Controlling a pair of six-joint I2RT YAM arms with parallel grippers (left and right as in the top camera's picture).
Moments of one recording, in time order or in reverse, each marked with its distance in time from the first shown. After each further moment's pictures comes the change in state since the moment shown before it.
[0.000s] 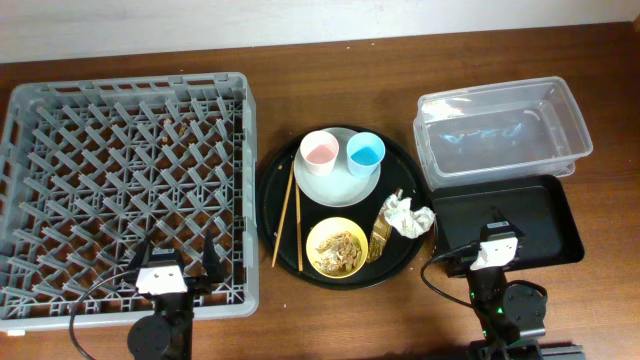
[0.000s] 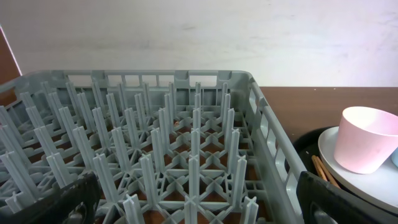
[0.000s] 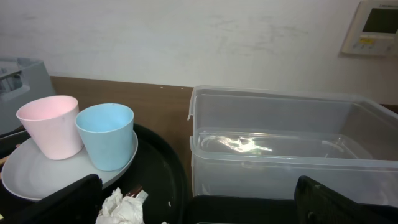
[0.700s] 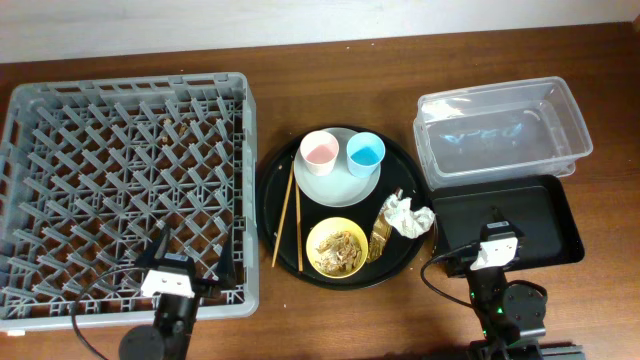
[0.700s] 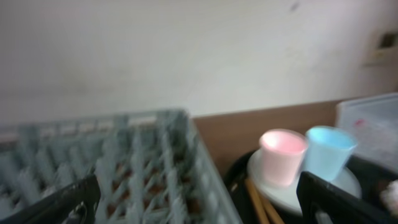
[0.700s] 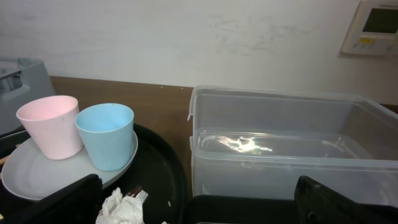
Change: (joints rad) left arm 0.000 0.003 0.071 0.051 0.263 0.003; right arm 0.000 0.000 0.000 0.000 0.000 0.000
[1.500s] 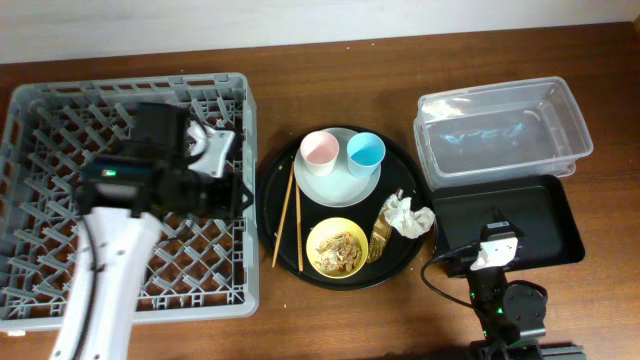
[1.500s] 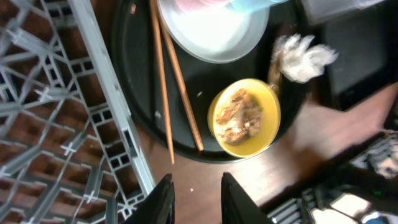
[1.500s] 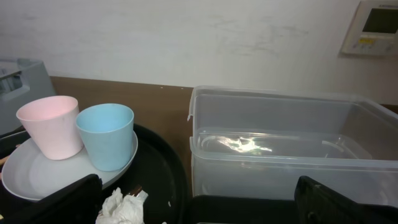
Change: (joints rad) left arm -0.197 1.410 1.358 -1.221 0.134 -0.003; right arm 0.000 -0.001 0.000 0.000 0.000 0.000
